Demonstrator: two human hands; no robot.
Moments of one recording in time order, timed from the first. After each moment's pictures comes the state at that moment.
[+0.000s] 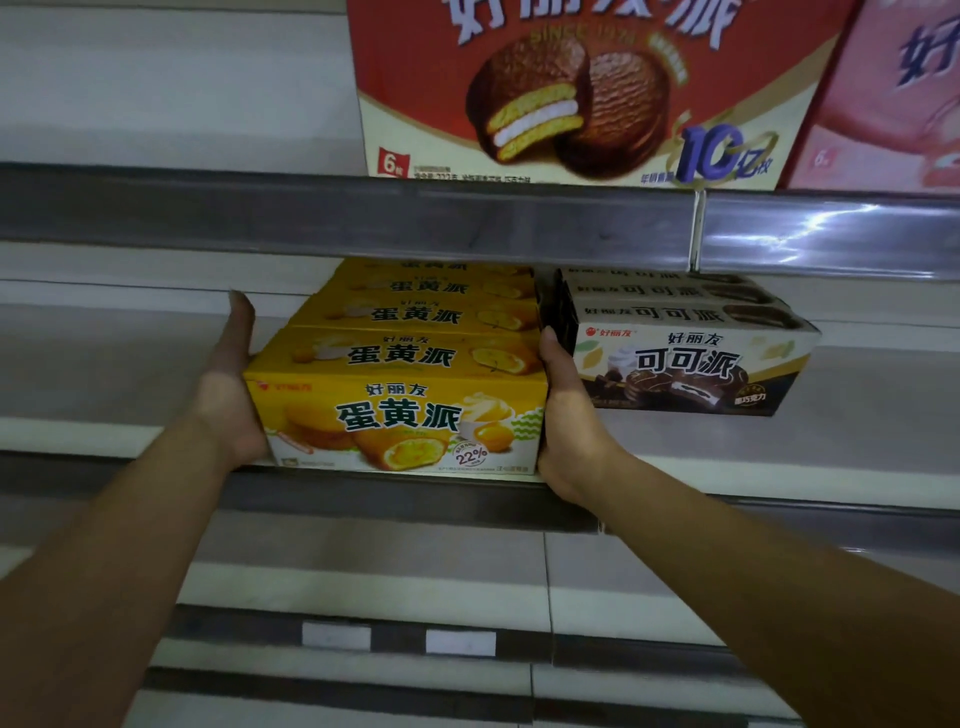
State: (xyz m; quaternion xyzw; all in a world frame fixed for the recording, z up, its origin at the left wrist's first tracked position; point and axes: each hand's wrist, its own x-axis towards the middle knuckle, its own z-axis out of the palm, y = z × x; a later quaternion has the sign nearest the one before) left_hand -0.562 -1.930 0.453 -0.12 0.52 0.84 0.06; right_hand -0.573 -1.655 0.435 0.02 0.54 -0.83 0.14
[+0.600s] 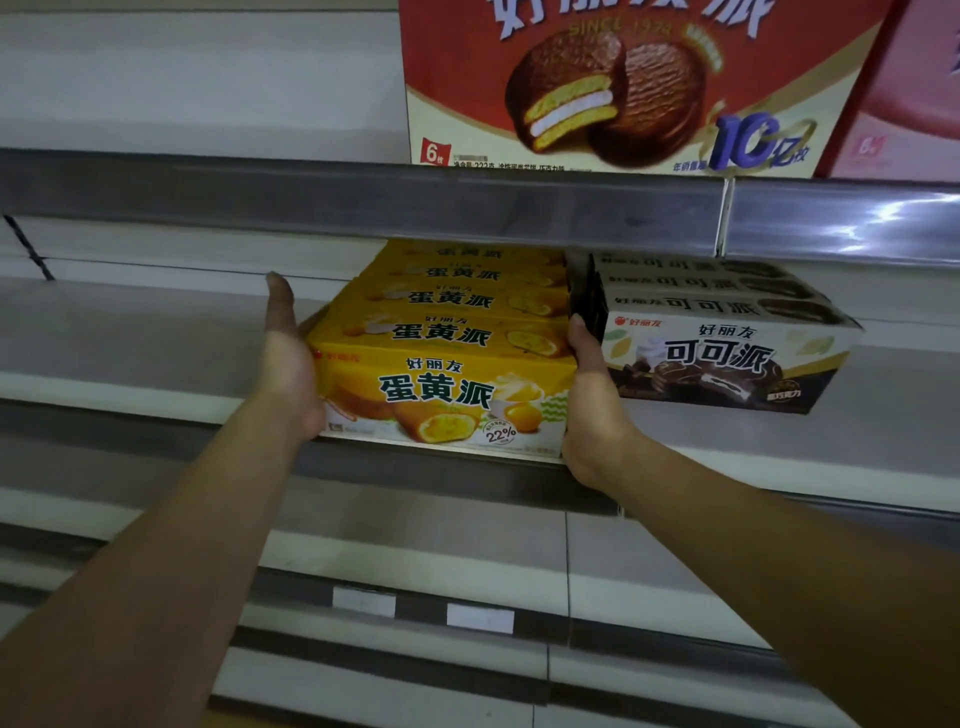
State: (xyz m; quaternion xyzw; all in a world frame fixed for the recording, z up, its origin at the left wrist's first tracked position) left_hand -0.558 -1.910 0.453 -0.15 0.55 0.82 -0.09; right_hand -0.576 -1.656 0.431 0.04 0.55 -0.83 0.11
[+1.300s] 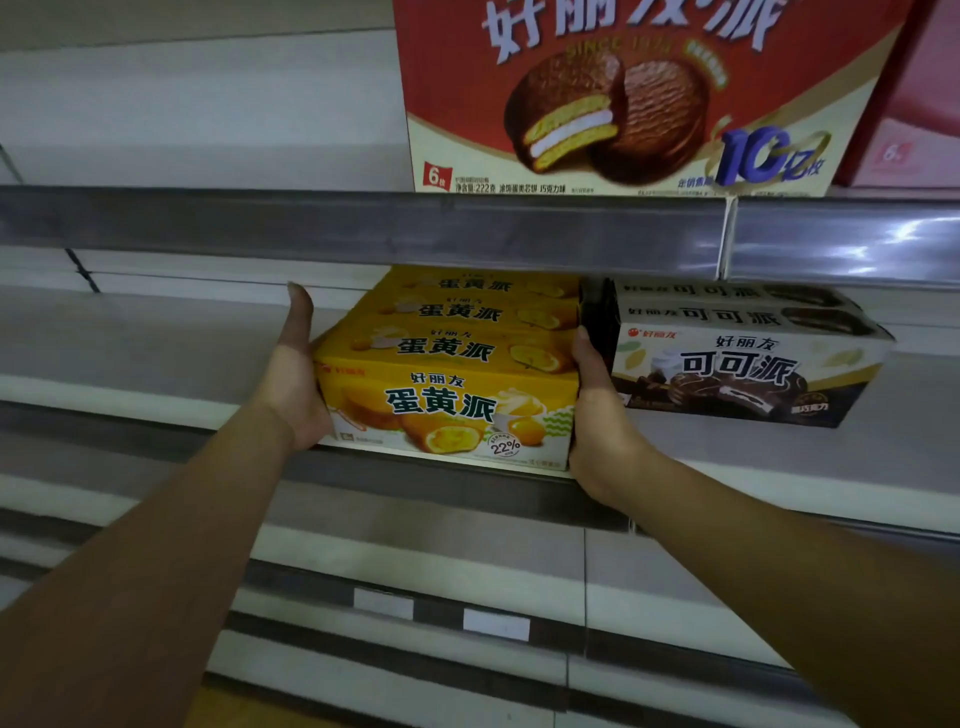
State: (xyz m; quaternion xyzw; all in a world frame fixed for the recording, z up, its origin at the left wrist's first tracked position) left_hand -0.542 -1.907 0.471 -0.12 0.56 0.82 -0.01; right_hand -0.582 -1.657 0.424 0.00 0.56 -0.82 0.14
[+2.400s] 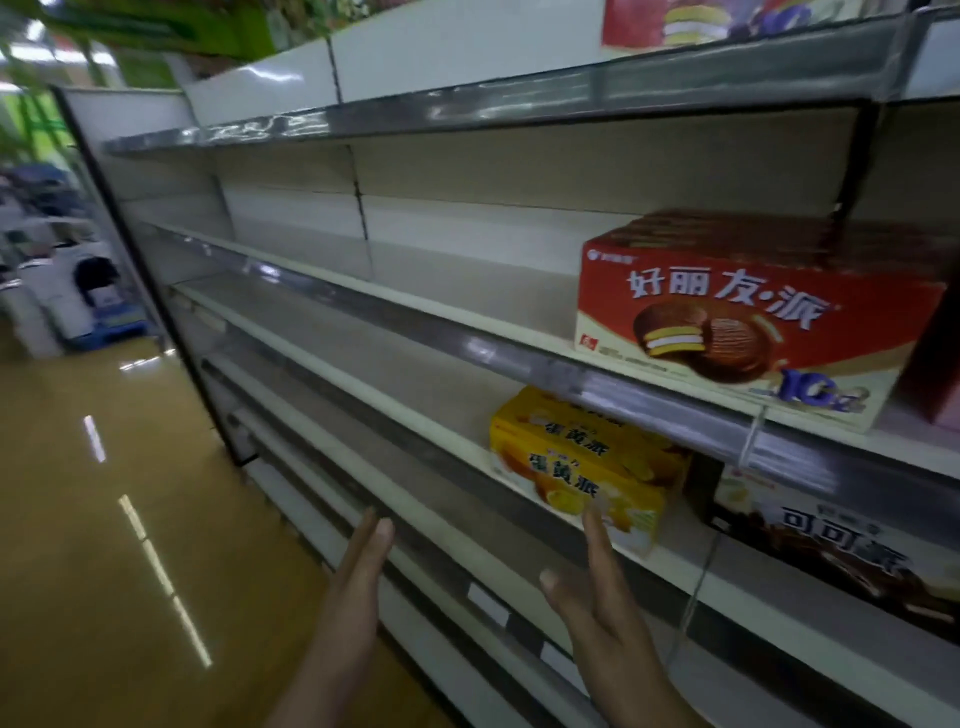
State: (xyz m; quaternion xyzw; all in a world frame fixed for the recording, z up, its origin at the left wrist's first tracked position) left_hand -0.294 -1.817 0.489 -0.34 0.56 0.71 -0.26; right_hand -0.421 -1.624 0.476 -0.27 0.70 -0.62 0.21
